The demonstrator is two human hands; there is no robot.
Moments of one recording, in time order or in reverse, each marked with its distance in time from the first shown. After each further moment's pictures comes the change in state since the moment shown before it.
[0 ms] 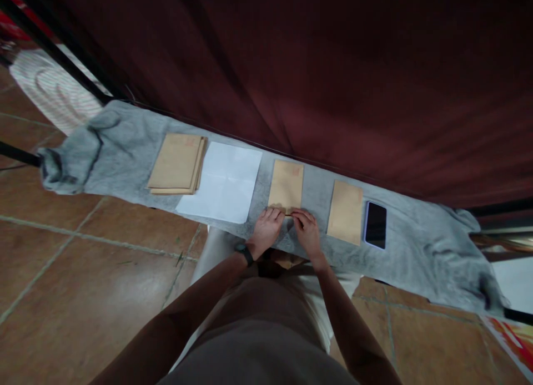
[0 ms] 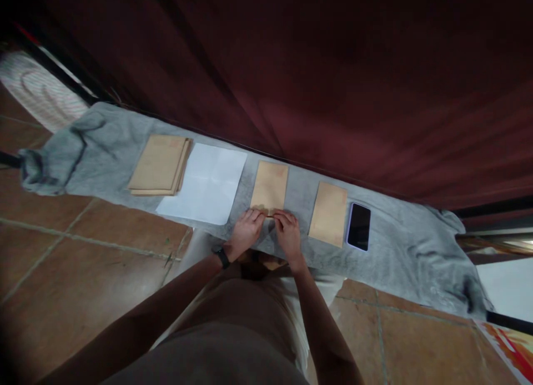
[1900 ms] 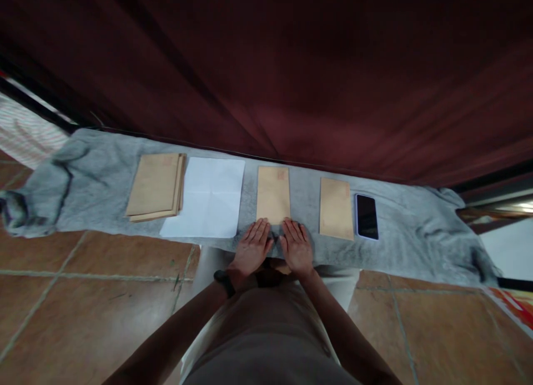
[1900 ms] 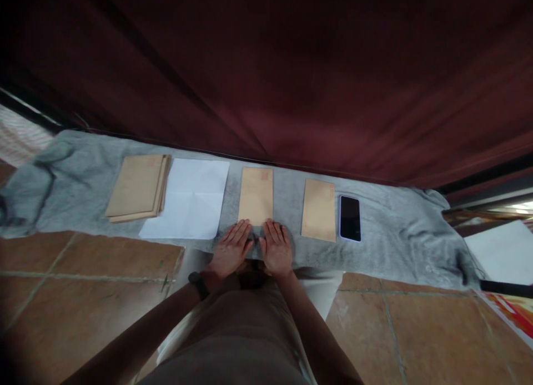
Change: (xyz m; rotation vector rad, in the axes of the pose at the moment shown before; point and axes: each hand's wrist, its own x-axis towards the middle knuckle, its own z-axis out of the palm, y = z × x) left_hand -0.037 -0.011 0.000 -0.056 0.043 0.083; right_hand -0.043 -0.030 0.007 -0.328 -0.033 0.007
